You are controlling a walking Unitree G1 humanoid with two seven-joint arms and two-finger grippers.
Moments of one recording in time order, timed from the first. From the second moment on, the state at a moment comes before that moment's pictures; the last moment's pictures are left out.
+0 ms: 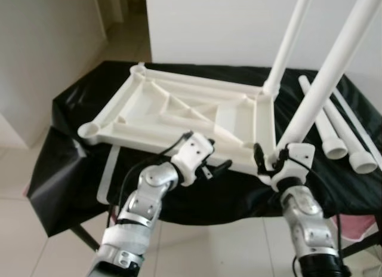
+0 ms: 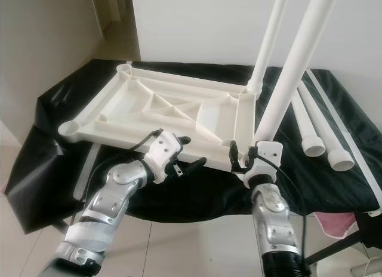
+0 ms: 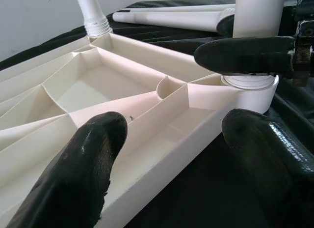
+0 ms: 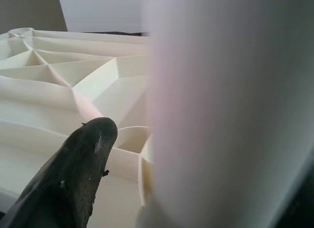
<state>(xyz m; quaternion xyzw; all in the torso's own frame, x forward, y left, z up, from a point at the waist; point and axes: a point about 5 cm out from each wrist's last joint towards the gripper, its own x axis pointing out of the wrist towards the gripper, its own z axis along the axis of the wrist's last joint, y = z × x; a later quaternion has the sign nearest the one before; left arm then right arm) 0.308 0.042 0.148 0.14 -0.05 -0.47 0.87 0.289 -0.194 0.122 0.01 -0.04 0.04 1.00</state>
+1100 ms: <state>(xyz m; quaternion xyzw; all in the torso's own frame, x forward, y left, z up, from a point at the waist) 0.315 0.035 0.153 0.15 -0.06 -0.48 0.86 0.297 -0.216 0.125 -0.06 -0.01 0.22 0.97</state>
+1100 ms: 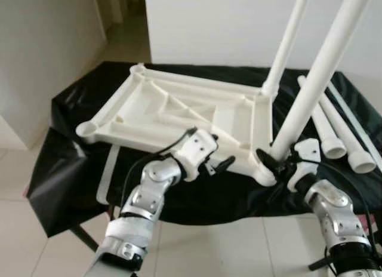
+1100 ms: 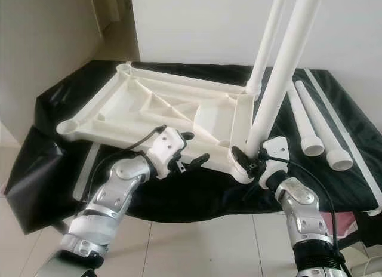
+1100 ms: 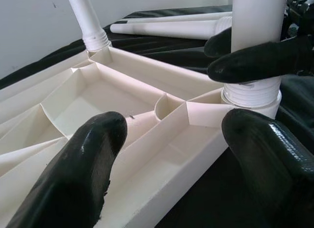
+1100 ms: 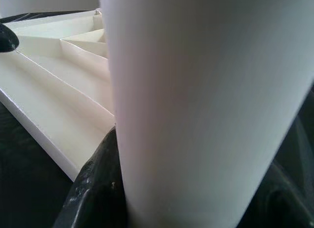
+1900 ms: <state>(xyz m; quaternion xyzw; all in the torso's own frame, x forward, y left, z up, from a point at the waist) 0.312 0.032 0.148 0.16 -0.06 -0.48 0.86 0.307 -0.183 0.120 0.03 0.01 -0.09 1.00</state>
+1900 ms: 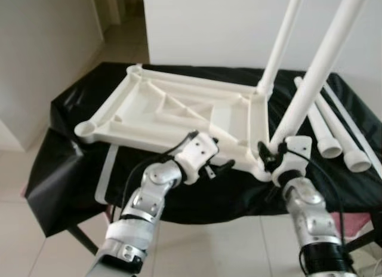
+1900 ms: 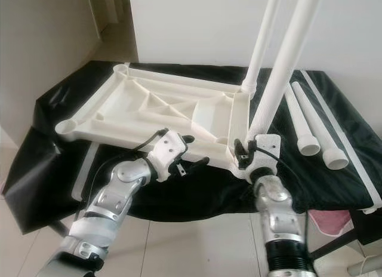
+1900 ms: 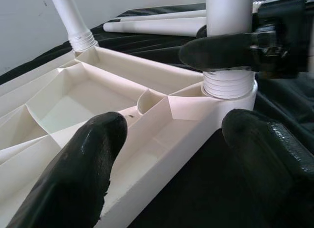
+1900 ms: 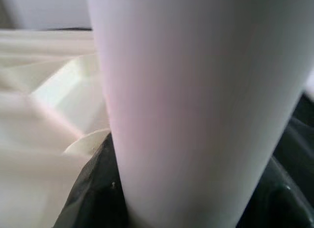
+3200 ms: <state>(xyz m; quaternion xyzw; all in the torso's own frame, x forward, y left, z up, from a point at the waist) 0.308 0.034 0.148 0.16 -0.06 -0.48 0.86 0.301 -0.174 0.111 0.05 0.02 -0.12 0.99</state>
